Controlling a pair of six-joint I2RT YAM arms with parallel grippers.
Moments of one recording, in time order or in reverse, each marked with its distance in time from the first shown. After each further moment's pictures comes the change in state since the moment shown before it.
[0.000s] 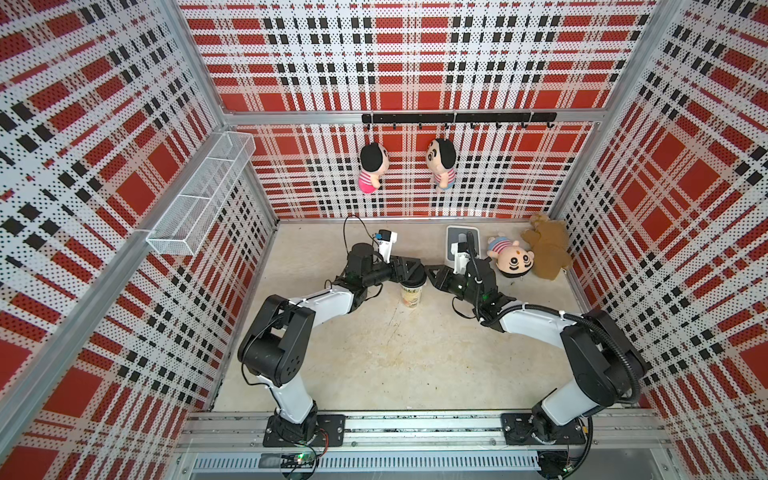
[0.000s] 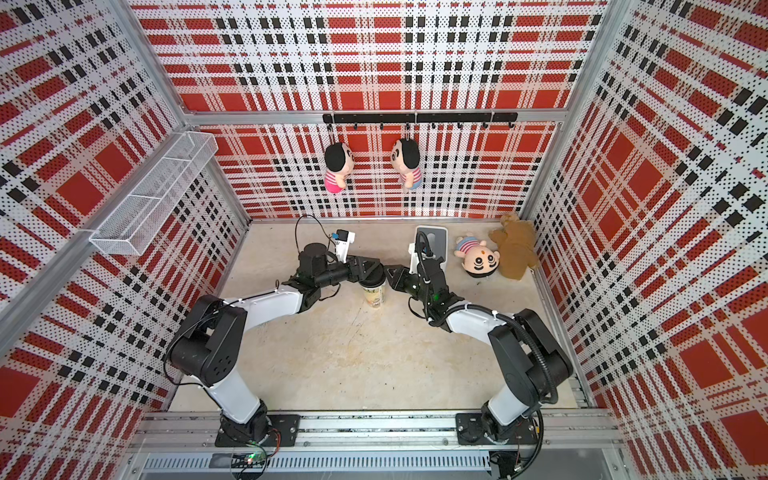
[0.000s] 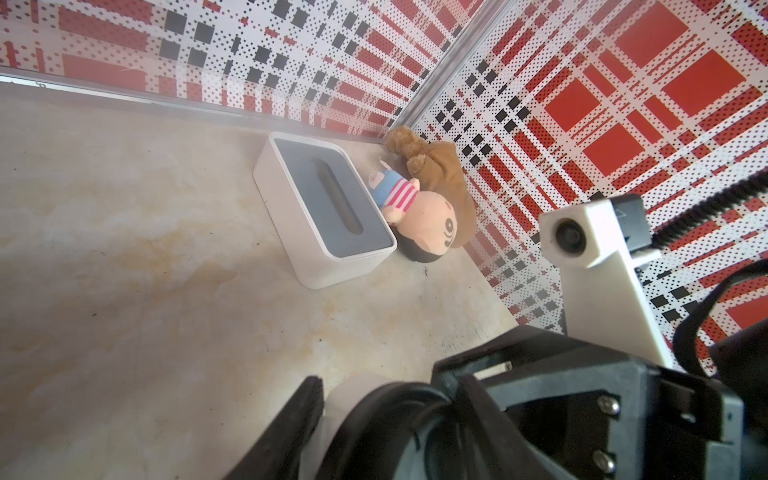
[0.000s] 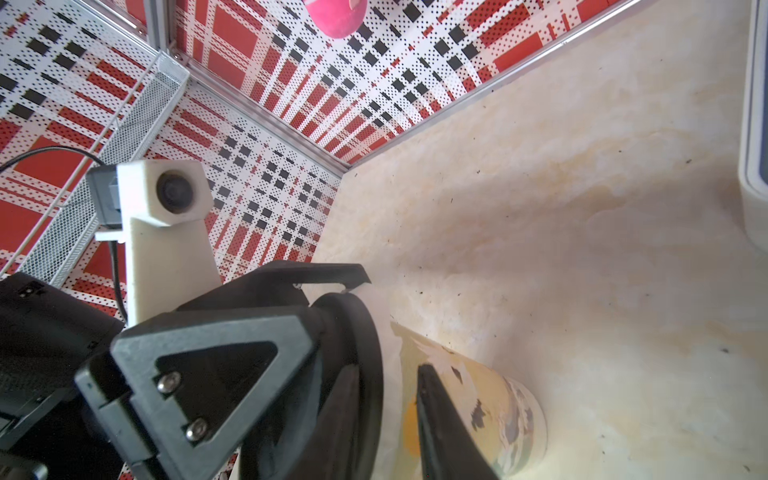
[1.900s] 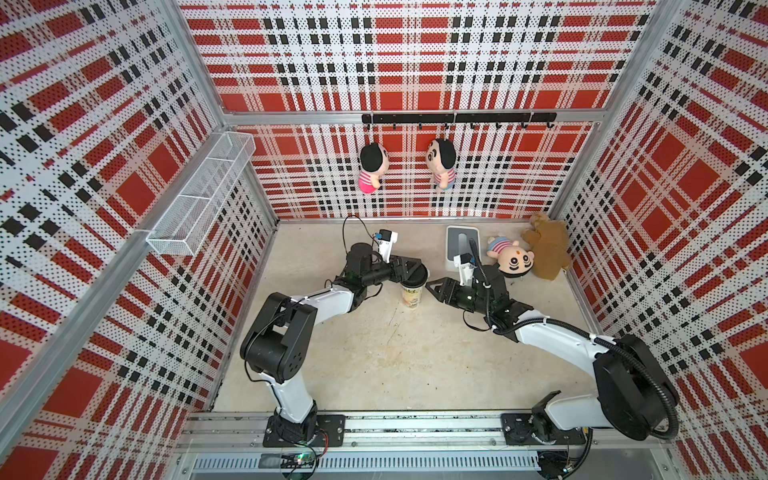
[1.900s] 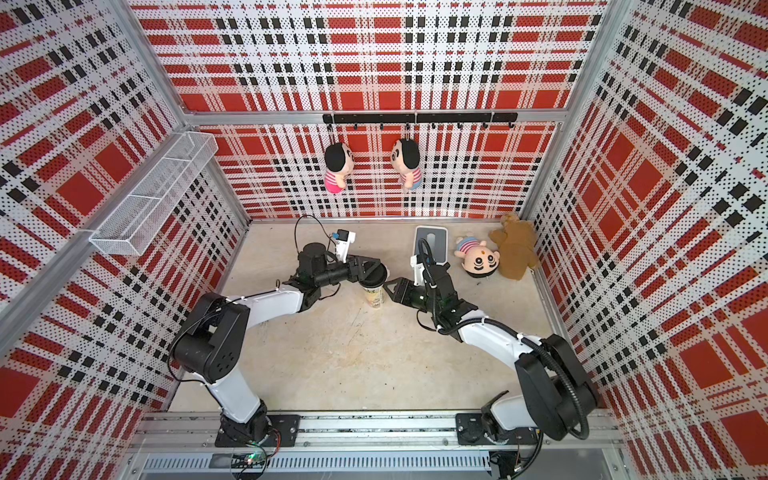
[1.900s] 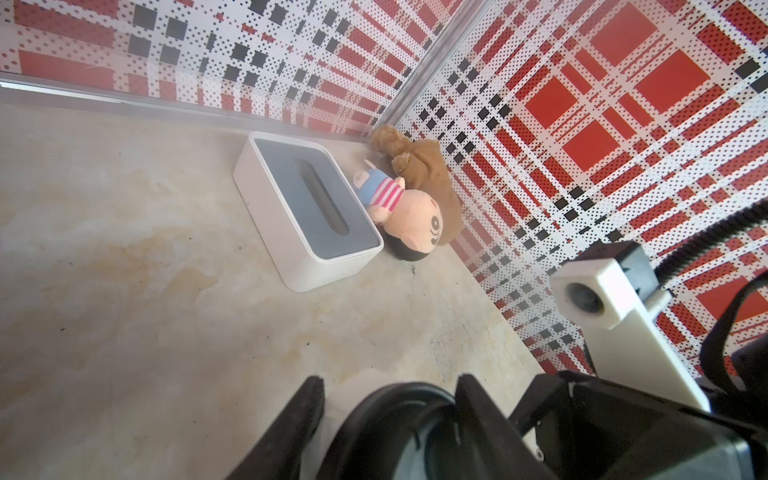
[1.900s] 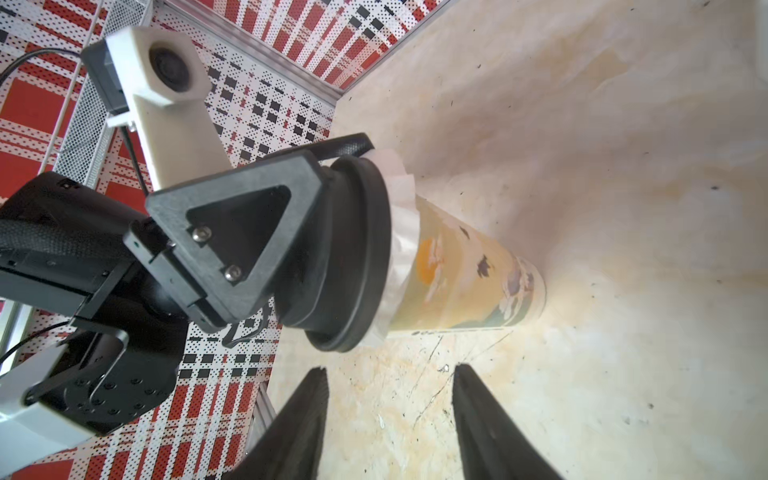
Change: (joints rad) left arm 0.013 0.027 0.003 0.045 0.063 -0.003; right arm 0.007 -0.218 -0.030 -0.290 -0.130 0.040
